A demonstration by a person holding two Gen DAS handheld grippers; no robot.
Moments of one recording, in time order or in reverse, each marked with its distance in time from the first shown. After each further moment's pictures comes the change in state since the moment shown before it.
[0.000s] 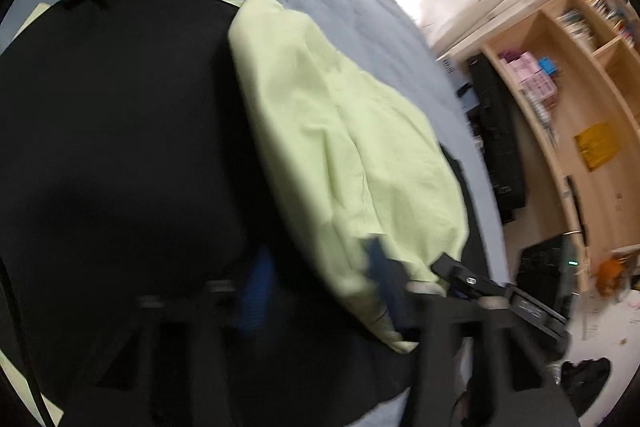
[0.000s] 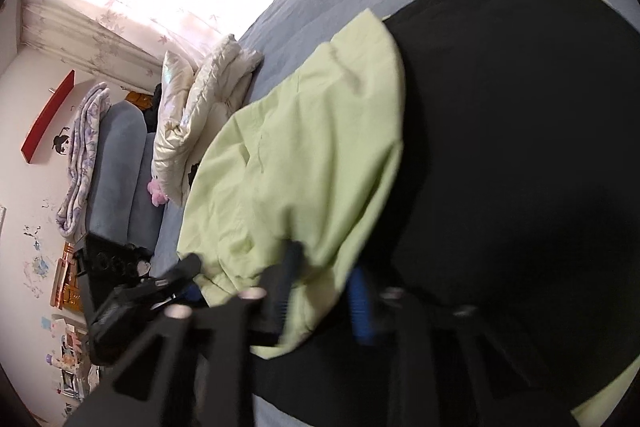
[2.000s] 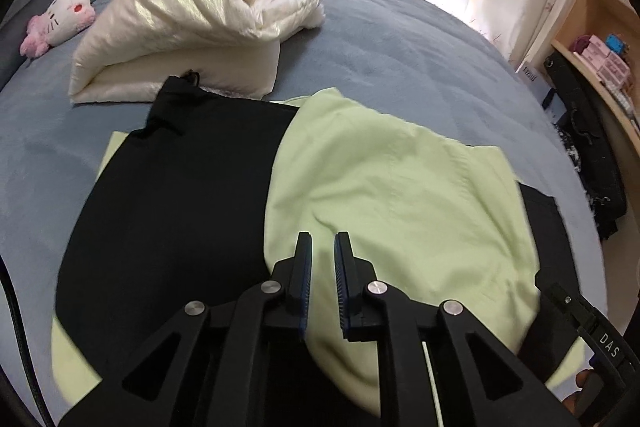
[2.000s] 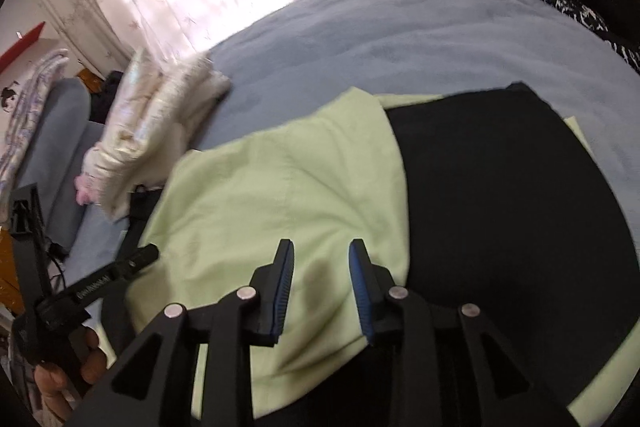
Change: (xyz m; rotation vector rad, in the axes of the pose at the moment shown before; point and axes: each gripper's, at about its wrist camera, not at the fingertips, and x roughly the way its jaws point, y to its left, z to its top) left arm -0.015 -0.043 0.036 0.113 -0.160 0.411; right arm -0.006 0.058 0.025 -0.204 -0.159 -0.323
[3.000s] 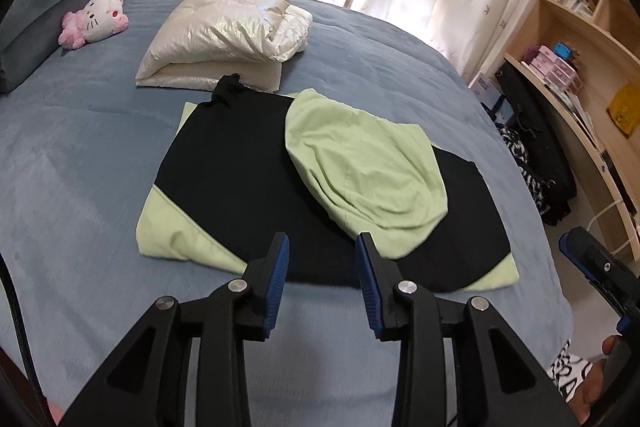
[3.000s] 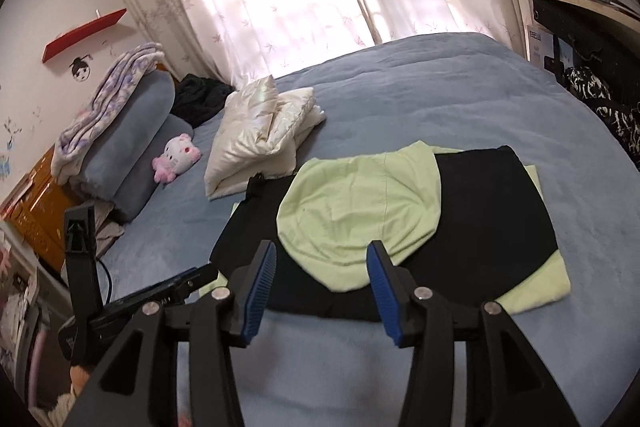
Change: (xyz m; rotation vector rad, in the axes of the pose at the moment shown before) left arm -0.181 0.028 -0.099 0.014 -0.057 -0.110; right arm -0.197 0.083 -0.062 -0.166 -0.105 0.110
